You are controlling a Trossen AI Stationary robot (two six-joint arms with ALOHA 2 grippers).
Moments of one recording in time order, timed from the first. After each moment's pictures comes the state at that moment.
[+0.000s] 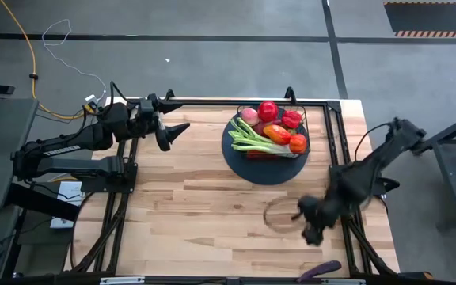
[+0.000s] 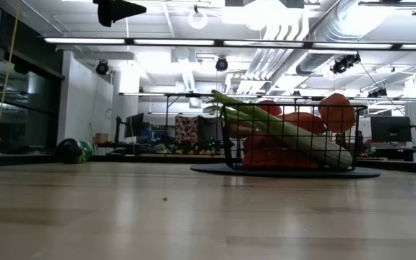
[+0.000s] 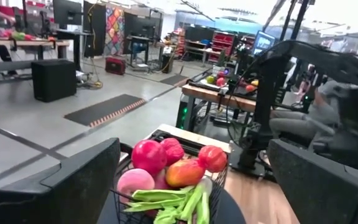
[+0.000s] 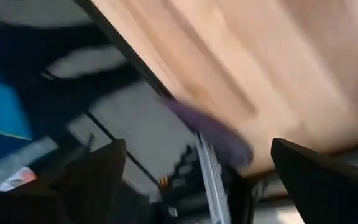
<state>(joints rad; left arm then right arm) 0.41 0.75 0.74 0.02 -0.06 -0.15 0.69 1.30 1.17 -1.00 -0.28 1.46</state>
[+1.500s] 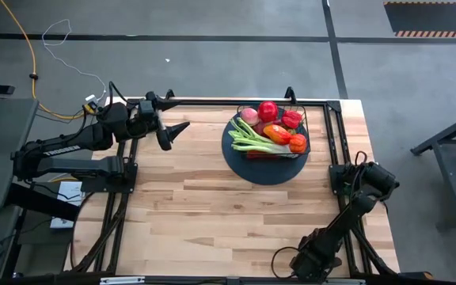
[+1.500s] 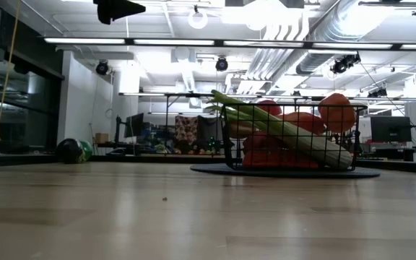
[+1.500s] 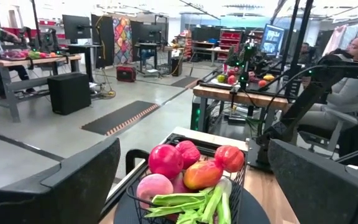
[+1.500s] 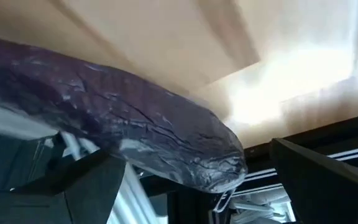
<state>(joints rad) 0.40 0.75 0.74 0.03 -0.09 -0.05 0.92 1.94 1.16 -0.88 -0.65 1.45</state>
